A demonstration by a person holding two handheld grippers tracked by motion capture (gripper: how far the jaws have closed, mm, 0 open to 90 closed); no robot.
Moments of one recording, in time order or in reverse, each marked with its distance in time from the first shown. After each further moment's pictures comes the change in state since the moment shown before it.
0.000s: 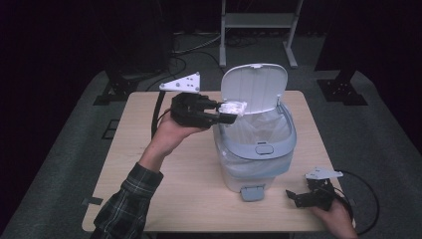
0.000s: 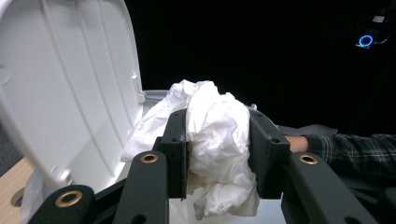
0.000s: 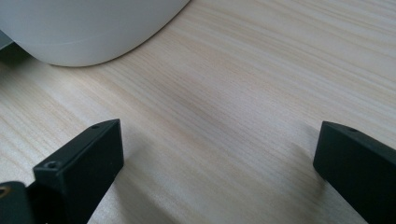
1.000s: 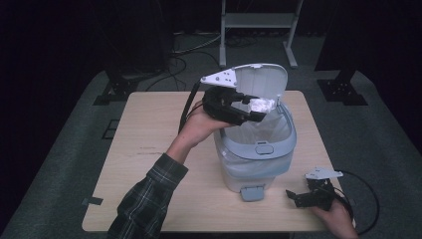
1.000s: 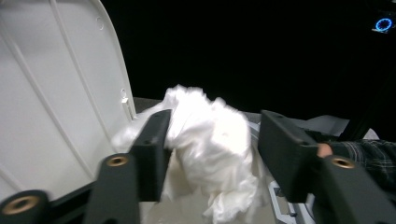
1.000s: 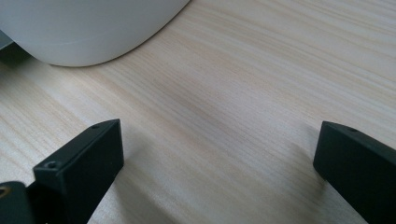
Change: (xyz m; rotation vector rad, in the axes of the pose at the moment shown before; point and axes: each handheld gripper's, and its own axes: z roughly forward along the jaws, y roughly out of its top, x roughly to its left) left arm 0.008 0.018 0.061 0.055 0.001 0.027; right arm 0.000 0.000 0.000 0.000 0.000 0.000
